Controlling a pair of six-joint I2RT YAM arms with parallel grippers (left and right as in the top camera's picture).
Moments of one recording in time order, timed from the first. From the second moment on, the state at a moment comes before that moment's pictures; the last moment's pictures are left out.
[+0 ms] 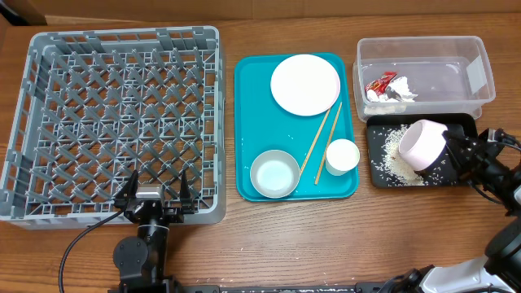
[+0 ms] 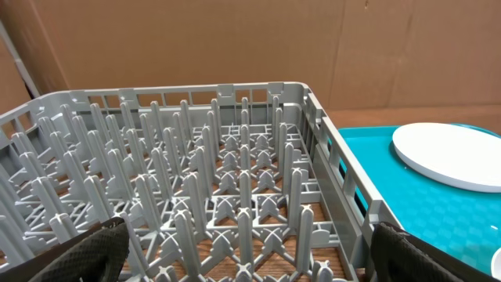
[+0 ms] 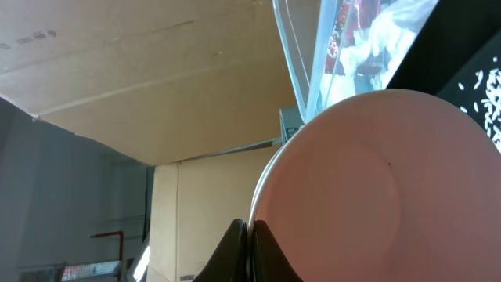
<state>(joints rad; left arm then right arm) 0.13 0.02 0.01 -0.06 0.13 0.02 -0.80 1.77 0.86 -0.40 -1.56 0.41</state>
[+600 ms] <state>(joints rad) 0.13 0.02 0.01 -0.06 0.13 0.02 -0.62 1.54 0.87 -0.40 -1.54 0.42</state>
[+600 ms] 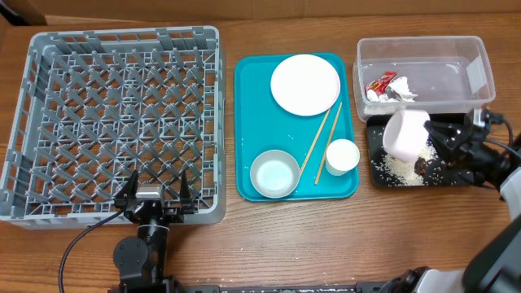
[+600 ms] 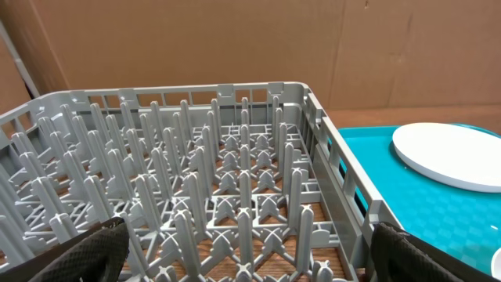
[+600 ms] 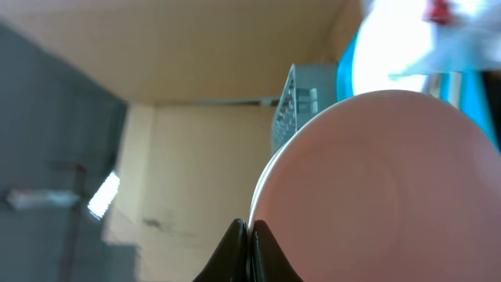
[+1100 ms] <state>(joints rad) 0.13 0.02 0.01 -0.06 0.13 0.02 0.25 1.39 1.24 -0.42 -0.73 0.51</state>
